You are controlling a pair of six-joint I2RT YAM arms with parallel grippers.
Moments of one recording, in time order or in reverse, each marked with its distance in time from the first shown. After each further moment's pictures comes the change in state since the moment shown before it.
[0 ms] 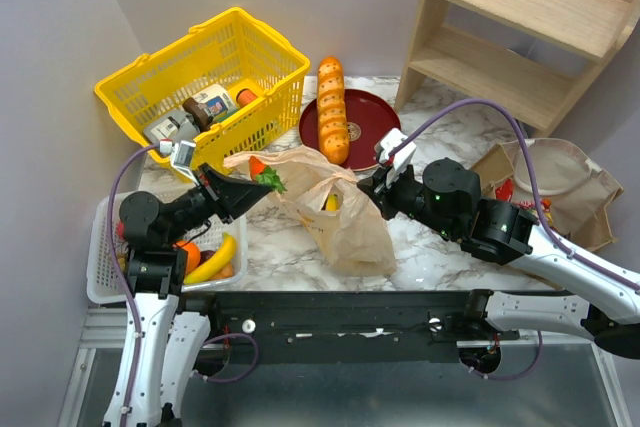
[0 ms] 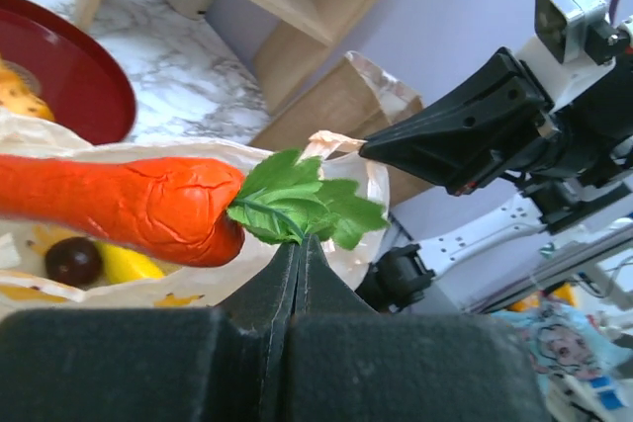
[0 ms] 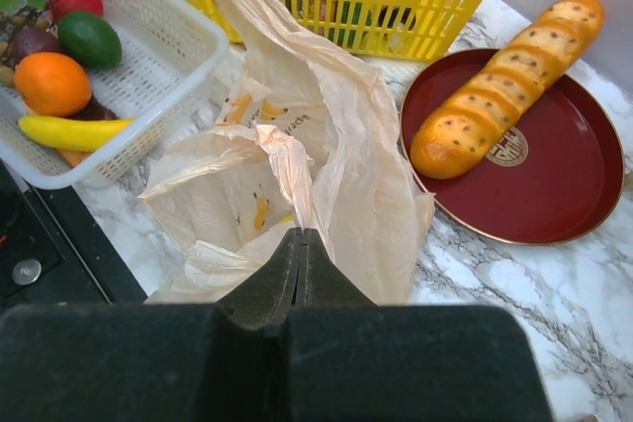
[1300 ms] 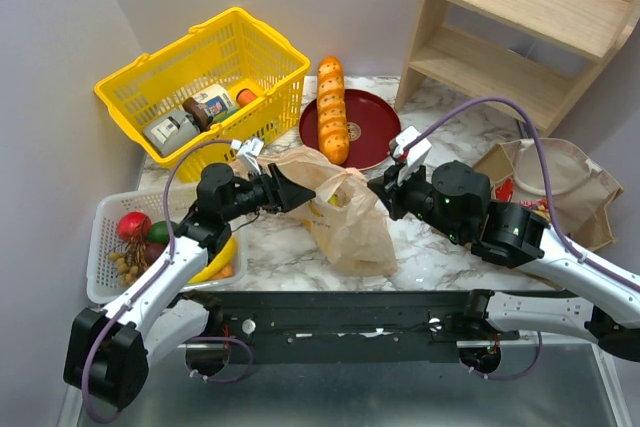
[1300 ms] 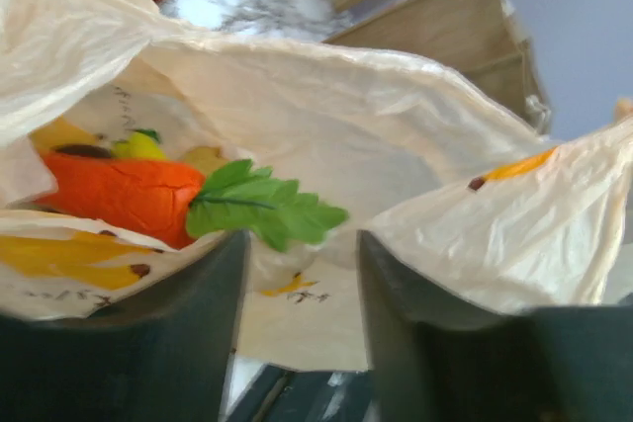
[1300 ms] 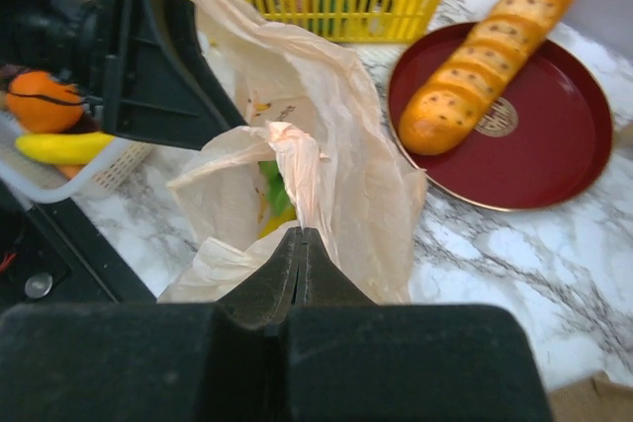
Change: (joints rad) left arm -0.352 0.421 -0.197 0.263 -0.306 0.047; right arm 0.000 -0.039 0.004 -0.052 0.055 0.079
